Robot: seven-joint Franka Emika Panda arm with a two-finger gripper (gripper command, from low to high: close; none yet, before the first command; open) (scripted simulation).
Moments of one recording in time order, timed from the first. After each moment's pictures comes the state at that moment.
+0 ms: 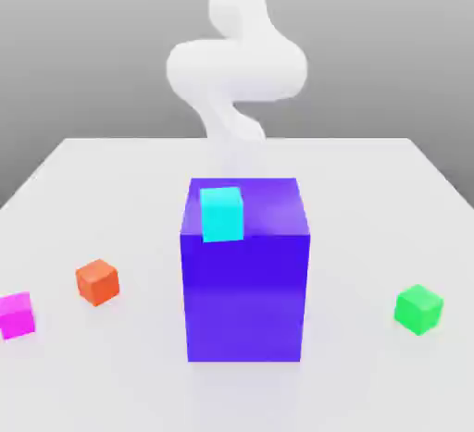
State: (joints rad) arm 0.00 -0.72 -0.05 -2.32 -0.02 2.33 0.72
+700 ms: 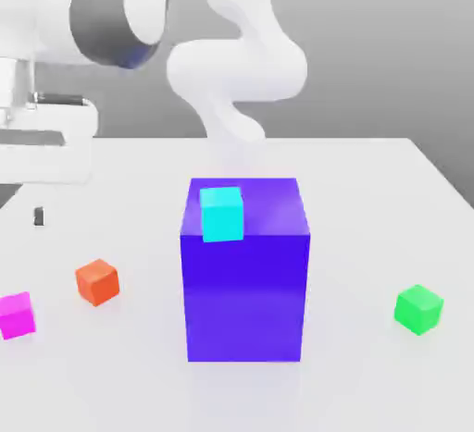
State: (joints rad) arm -0.05 -0.05 -0.55 -2.46 0.11 2.62 -0.21
